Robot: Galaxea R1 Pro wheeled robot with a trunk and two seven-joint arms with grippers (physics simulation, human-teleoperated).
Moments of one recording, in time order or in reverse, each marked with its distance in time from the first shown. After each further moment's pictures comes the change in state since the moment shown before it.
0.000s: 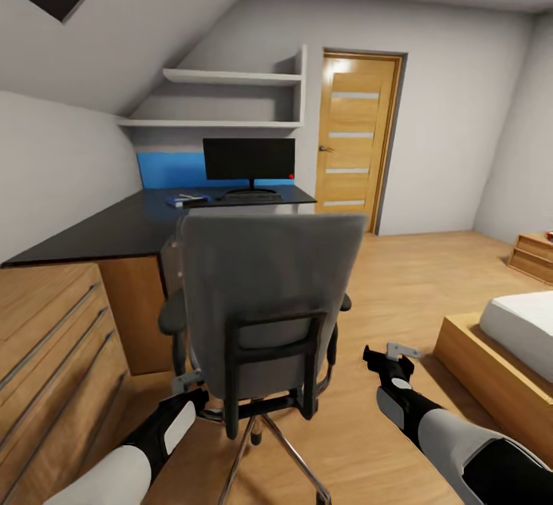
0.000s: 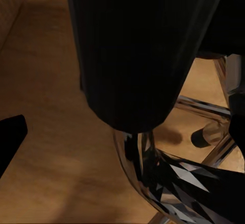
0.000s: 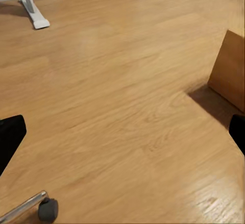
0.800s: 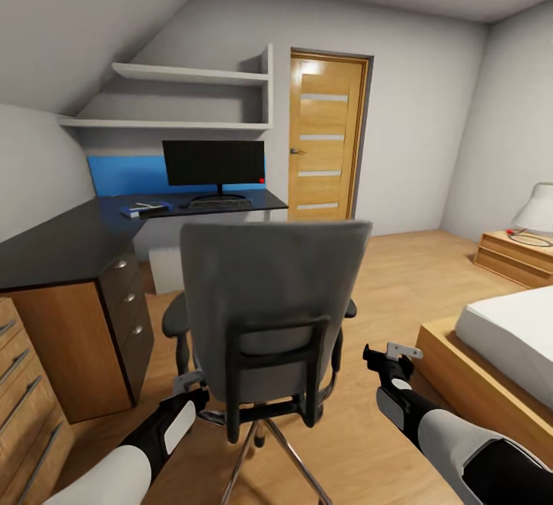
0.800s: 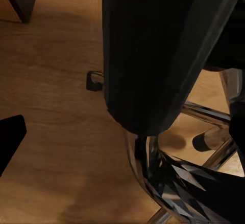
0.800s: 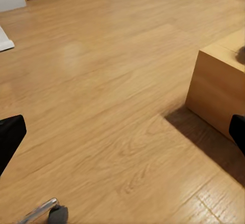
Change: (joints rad) left arm 0.000 0.000 -0.002 0.000 0.004 -0.003 -0.004; right arm 0.001 0.001 0.000 0.000 0.000 -0.016 0.000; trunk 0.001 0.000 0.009
